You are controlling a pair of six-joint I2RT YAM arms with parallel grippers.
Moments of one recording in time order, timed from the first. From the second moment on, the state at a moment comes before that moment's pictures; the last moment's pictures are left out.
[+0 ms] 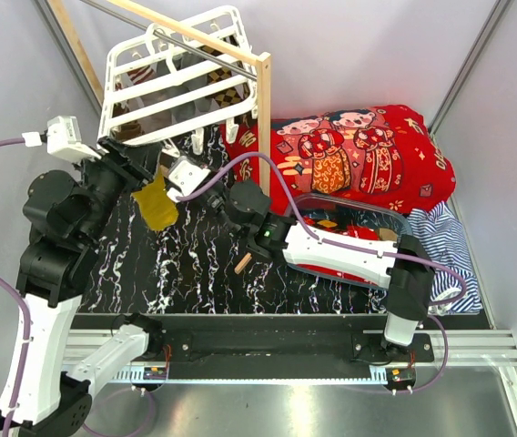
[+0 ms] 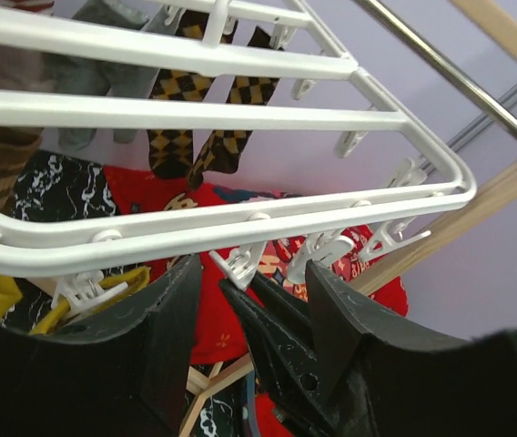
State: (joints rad) left arm -0.32 0.85 1.44 -0.55 -0.08 -0.57; right arm 1.18 1.78 1.57 0.56 0.36 -0.64
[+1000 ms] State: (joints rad) left arm -0.42 1.04 1.57 -0.71 -0.26 -0.62; right arm 1.21 1.82 1.59 0.58 0.42 -0.74
